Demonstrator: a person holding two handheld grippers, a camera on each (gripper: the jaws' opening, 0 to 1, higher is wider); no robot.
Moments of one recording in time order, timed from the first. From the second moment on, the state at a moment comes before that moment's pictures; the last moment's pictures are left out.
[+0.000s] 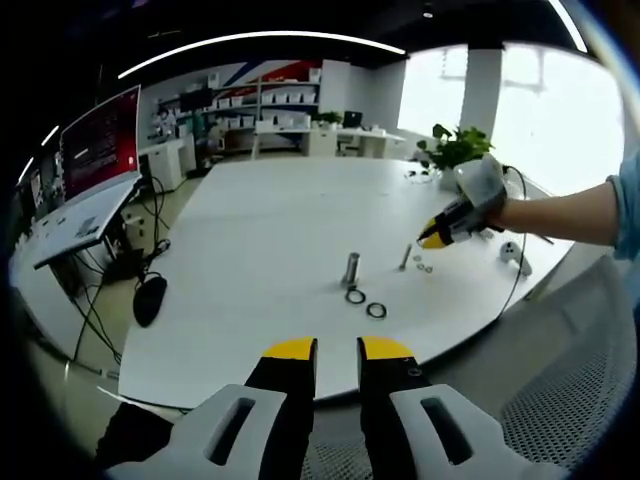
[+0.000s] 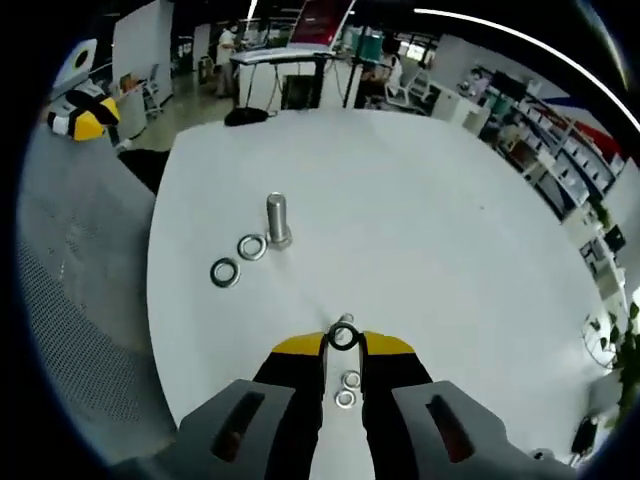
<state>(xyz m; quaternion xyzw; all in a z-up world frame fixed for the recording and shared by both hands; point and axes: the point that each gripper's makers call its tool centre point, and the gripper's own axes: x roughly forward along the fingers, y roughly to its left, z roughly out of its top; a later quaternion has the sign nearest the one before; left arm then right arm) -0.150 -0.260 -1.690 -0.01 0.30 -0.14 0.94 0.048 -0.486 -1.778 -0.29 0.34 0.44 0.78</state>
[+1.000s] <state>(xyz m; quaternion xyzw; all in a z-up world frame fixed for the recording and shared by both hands) -0.151 -0.260 -1.691 -0.01 0.31 -0.13 0.94 0.057 -0.476 -1.794 -0.28 0.41 0.44 0.75</state>
